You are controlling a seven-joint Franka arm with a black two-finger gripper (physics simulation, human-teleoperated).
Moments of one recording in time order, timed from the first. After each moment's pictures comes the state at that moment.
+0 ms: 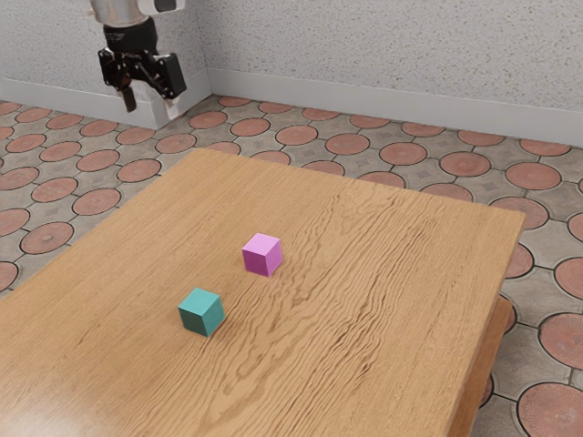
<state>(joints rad) 0.05 0.17 0.00 -1.22 0.01 1.38 0.06</state>
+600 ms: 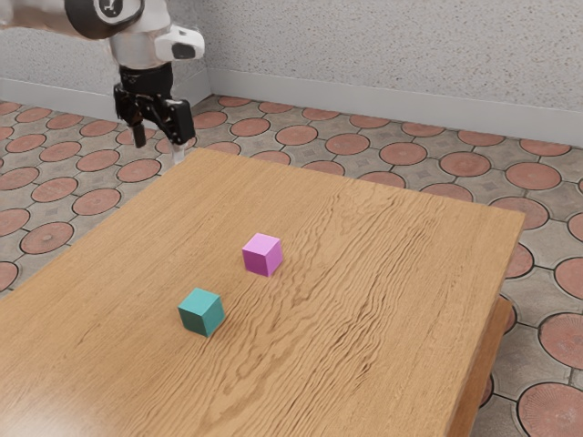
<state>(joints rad) 0.04 0.03 -0.08 -1.43 0.07 1.41 0.09</state>
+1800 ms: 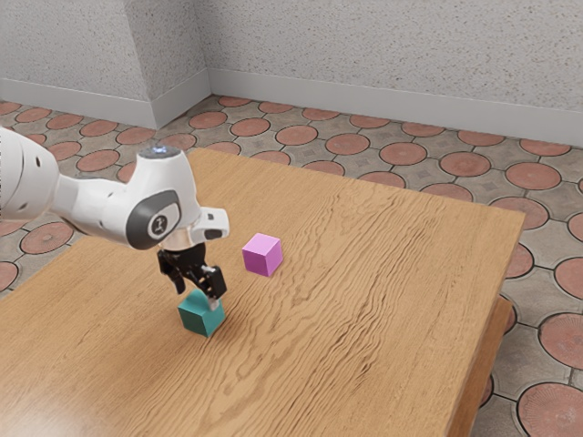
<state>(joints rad) 0.08 0.18 -0.06 -2.20 0.02 2.36 0.10</state>
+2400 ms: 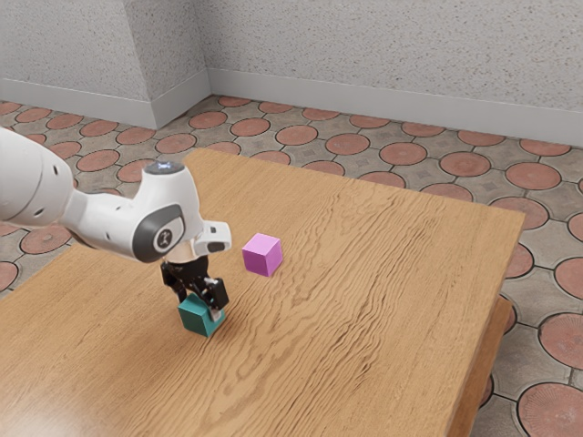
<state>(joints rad) 0.09 0.26 -0.06 -2.20 0.02 2.42 0.10</state>
